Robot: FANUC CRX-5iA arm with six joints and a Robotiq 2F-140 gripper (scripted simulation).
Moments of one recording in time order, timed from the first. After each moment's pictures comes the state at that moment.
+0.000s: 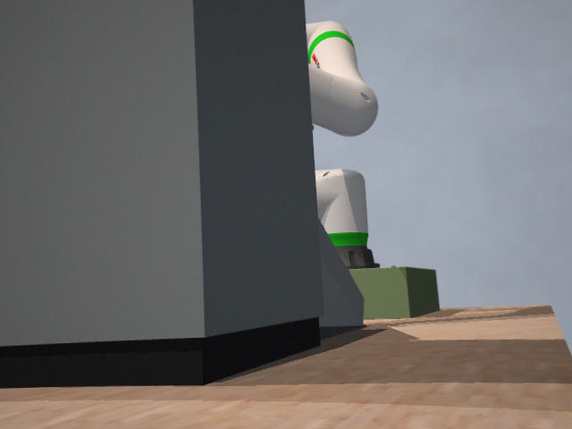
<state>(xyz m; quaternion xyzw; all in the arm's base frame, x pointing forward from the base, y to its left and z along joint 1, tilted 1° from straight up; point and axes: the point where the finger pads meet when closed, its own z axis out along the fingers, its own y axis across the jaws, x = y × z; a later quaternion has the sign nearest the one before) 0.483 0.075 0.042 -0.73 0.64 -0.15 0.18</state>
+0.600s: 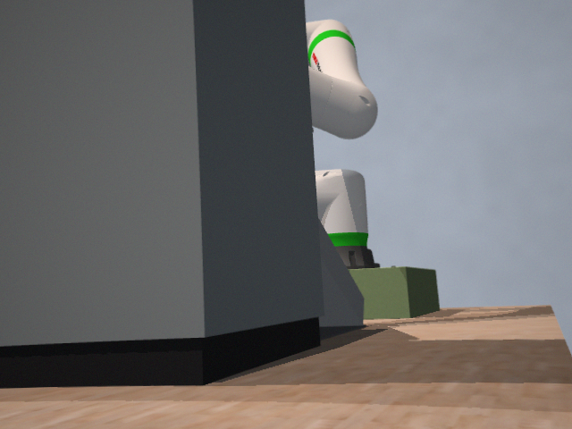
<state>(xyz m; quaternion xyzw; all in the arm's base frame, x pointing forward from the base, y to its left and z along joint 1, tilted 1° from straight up) 0.486 0.075 0.036 -0.73 0.64 -0.15 0.18</state>
